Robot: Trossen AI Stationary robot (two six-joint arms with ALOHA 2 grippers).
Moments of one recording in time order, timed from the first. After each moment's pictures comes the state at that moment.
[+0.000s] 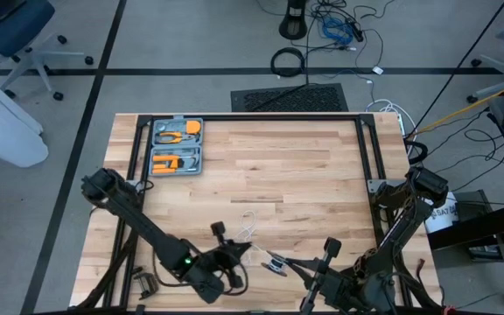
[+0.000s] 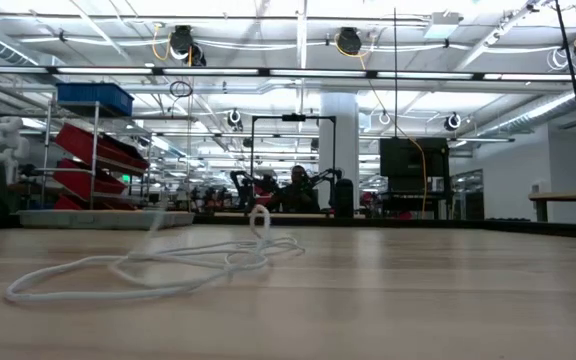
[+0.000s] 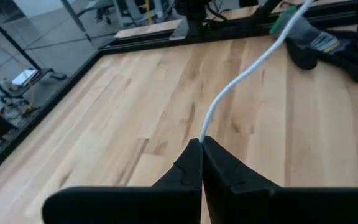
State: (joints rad) left arm -0.69 1.83 1.35 -0.28 -0.98 -0.40; right arm 0.94 1.76 1.24 0.77 1.38 -0.41
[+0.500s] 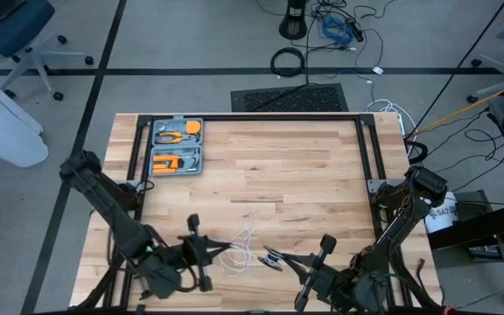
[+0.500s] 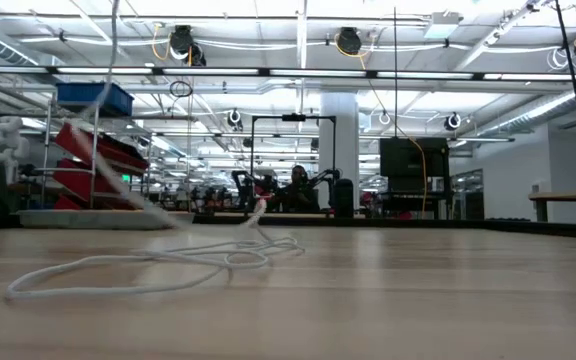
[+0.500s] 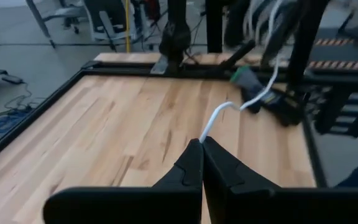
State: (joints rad) left arm -0.79 1.55 1.35 -0.39 -0.95 -0.46; right arm 0.91 1.76 1.24 0.67 1.38 -0.35
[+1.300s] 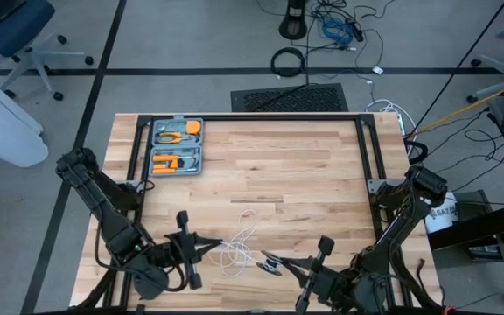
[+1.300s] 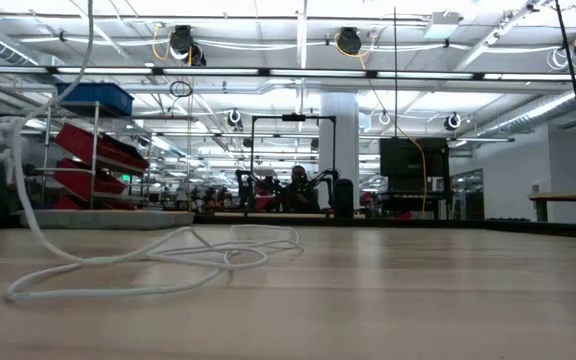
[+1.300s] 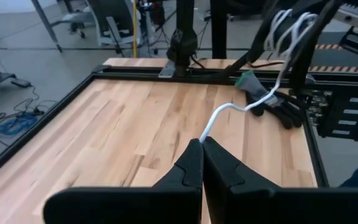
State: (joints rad) left arm -0.83 1.49 1.35 -0.49 -1.01 -0.51; right arm 0.91 1.76 1.24 0.65 1.33 -0.33
